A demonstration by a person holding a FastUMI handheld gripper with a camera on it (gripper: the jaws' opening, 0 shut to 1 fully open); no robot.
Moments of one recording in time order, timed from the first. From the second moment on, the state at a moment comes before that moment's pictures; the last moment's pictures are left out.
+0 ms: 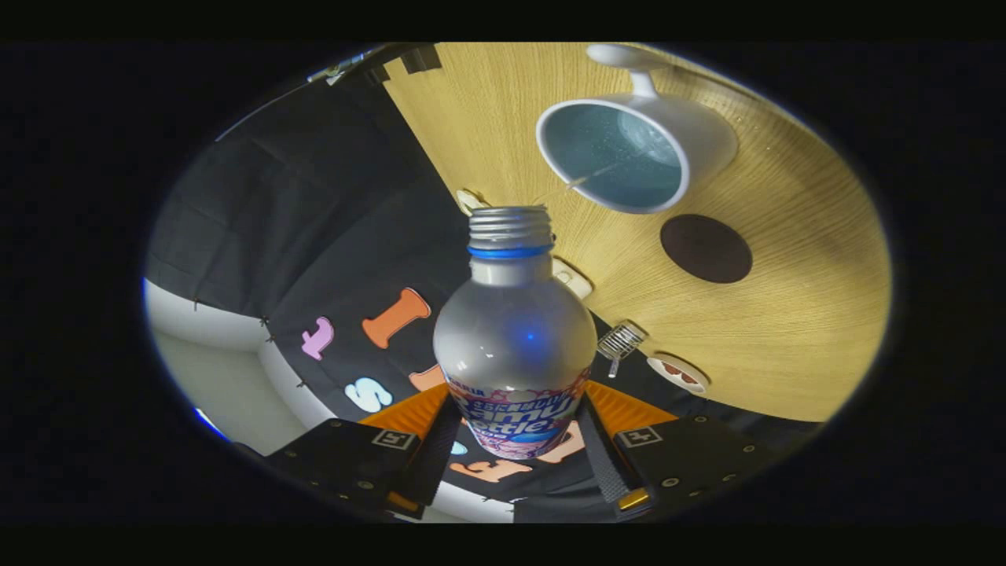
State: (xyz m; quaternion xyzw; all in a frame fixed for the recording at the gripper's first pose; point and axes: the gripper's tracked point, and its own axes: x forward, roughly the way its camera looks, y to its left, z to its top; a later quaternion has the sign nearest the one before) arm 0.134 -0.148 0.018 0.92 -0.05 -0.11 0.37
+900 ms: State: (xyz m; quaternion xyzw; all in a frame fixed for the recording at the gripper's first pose) arm 0.140 -0.154 0.022 0.93 -0.07 -0.11 0.36
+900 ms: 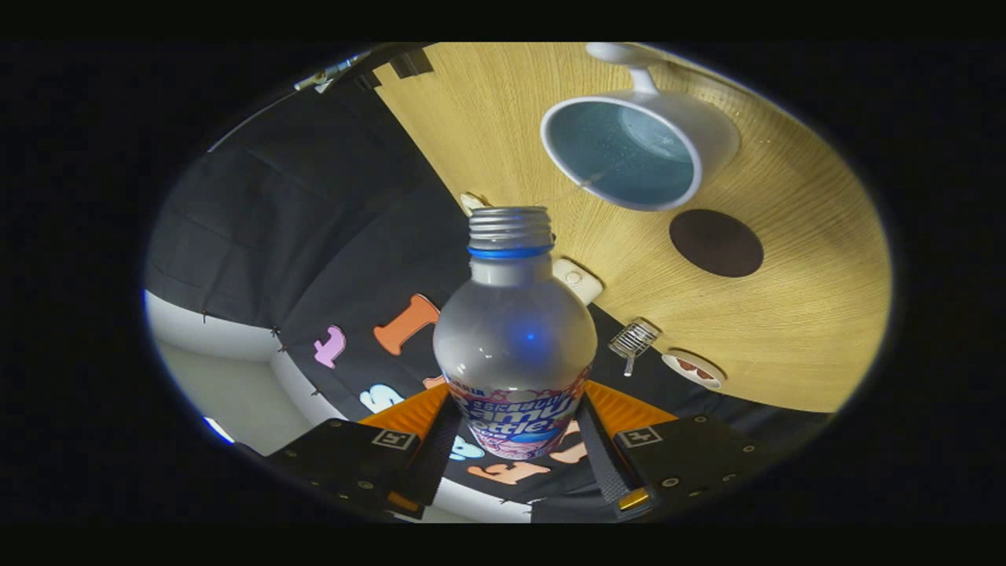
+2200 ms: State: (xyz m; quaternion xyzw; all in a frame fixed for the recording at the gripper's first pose) arm 0.139 -0.133 0.003 0.54 0.08 -0.17 0.82
